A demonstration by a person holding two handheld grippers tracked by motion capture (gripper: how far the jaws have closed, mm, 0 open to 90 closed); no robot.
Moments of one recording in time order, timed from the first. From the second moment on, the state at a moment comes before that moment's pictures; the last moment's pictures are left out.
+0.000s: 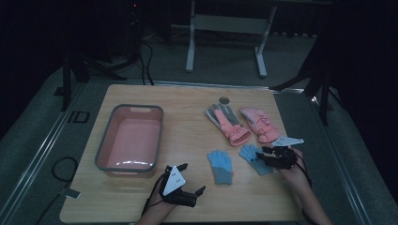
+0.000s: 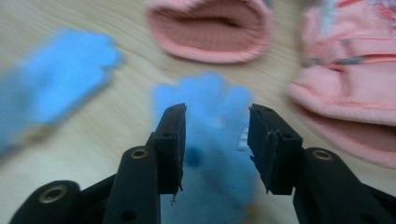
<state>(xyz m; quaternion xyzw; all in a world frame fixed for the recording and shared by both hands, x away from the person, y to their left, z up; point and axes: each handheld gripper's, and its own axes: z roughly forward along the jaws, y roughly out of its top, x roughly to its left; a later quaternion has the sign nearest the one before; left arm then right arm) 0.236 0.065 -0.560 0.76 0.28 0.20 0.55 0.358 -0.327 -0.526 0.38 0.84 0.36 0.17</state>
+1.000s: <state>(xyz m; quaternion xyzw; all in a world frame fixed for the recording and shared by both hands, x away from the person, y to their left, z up) 0.237 0.067 -0.560 0.76 0.30 0.20 0.55 0.315 -0.286 -0.508 0.51 0.76 0.33 0.24</state>
